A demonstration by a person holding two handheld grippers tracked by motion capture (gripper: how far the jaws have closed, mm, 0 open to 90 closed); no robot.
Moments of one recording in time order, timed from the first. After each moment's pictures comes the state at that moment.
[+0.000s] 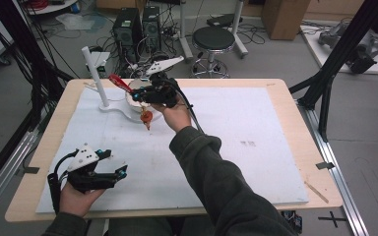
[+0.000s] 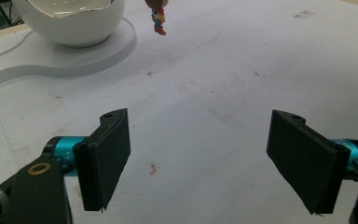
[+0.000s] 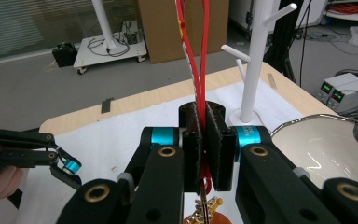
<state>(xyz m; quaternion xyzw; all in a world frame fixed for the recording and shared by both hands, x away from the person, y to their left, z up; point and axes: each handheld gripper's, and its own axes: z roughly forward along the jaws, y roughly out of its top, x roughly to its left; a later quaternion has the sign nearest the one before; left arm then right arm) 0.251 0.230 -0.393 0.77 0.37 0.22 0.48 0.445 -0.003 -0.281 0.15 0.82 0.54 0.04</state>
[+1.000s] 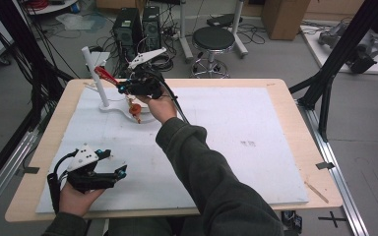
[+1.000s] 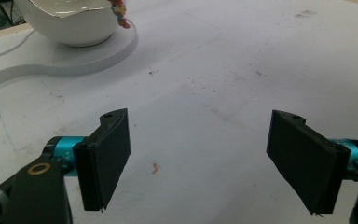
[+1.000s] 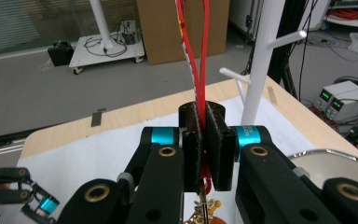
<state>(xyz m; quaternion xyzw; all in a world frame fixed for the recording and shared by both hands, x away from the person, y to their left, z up) 0.251 0.231 -0.393 0.77 0.37 0.22 0.47 0.464 0.037 -0.272 0.14 0.83 0.54 0.05</state>
